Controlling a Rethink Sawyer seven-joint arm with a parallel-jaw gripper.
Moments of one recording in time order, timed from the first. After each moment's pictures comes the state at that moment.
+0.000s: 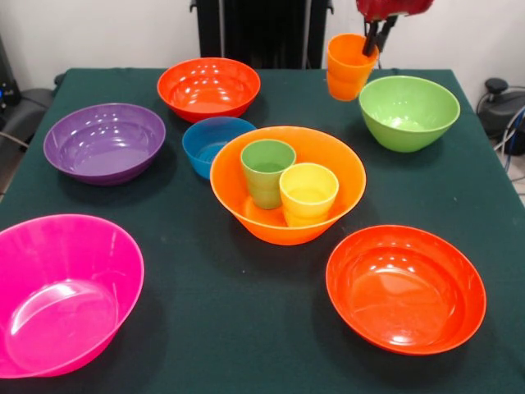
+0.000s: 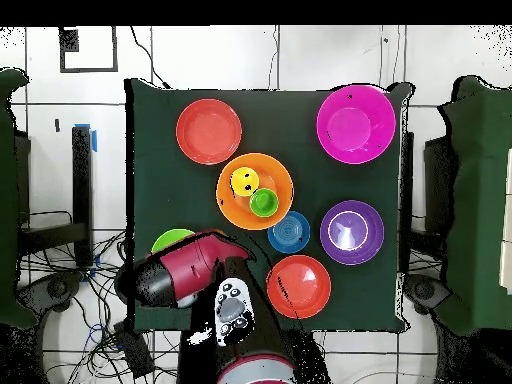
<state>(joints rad) -0.09 -0.80 0.22 1.95 -0.42 0.64 1.83</state>
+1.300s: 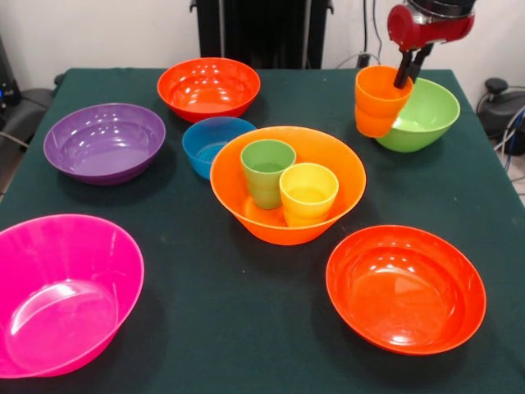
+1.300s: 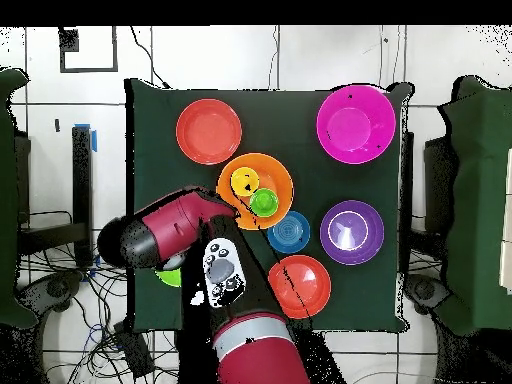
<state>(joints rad) -0.10 -0.74 0.32 1.74 -0.48 0.75 1.83</state>
